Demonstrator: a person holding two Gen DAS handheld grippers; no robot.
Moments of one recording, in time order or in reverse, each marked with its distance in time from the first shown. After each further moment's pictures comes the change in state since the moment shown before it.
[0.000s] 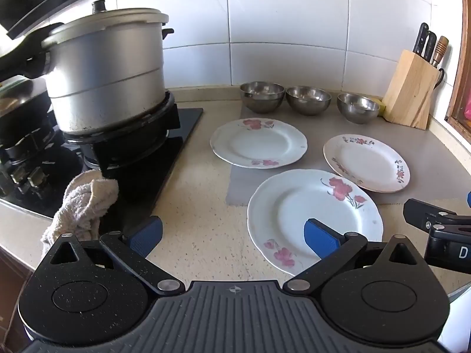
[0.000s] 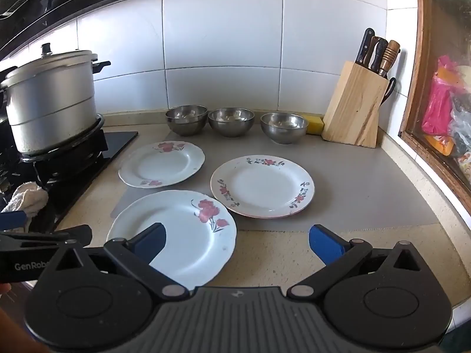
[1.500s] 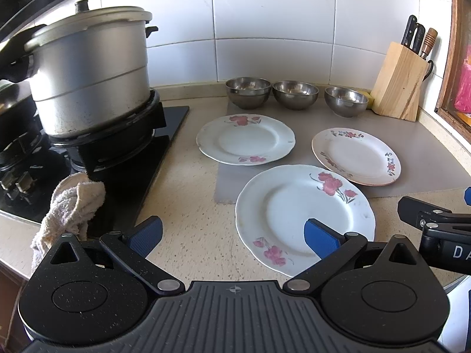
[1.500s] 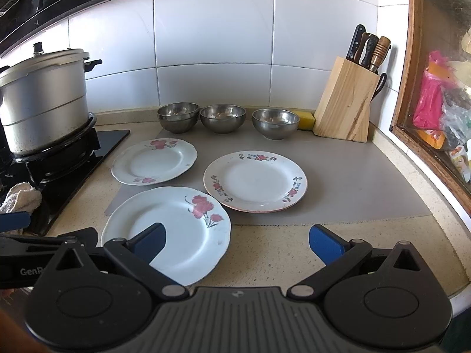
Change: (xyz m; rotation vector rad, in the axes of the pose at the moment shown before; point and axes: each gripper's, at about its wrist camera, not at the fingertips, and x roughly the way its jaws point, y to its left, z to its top) left arm 0.005 -0.004 0.003 0.030 0.015 -0.043; right arm -0.003 0.002 -0.003 0.023 0.010 -0.041
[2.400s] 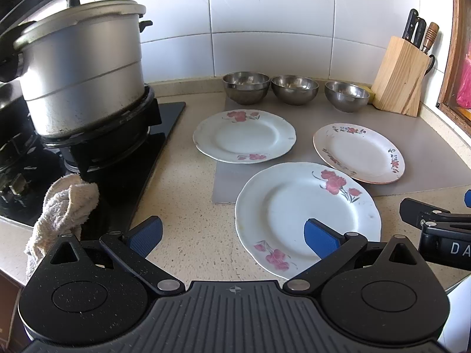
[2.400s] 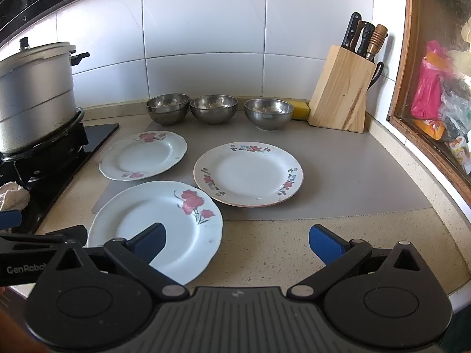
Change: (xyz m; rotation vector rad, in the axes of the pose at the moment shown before) left arm 0.015 0.002 0.003 0.012 0.020 -0.010; right arm 0.020 -0.002 0.000 0.021 0.037 -0.030
